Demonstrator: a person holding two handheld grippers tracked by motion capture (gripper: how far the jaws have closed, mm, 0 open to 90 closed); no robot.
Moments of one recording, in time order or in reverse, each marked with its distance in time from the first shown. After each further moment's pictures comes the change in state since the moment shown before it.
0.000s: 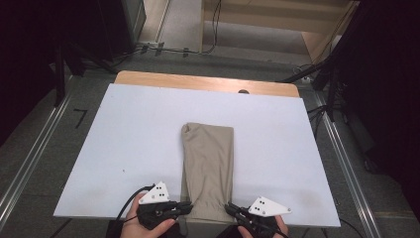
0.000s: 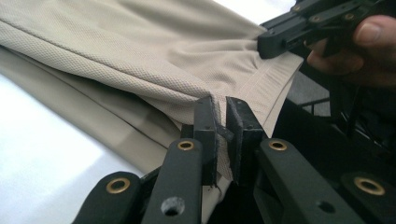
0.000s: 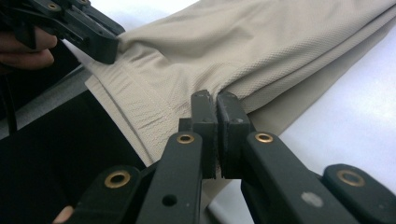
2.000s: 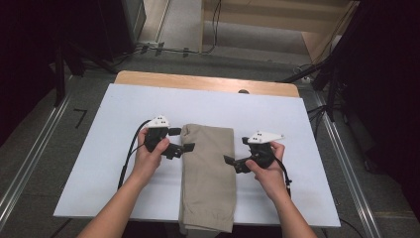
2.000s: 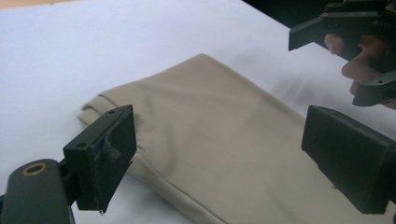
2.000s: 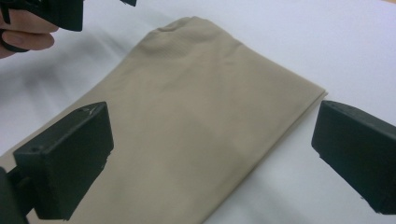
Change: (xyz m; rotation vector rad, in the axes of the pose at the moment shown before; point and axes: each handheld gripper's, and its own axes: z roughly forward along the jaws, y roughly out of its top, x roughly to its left) left arm 0.156 0.109 0.023 -0.122 0.122 -0.043; right arm -0.125 0.113 0.063 0.026 -0.027 -0.041
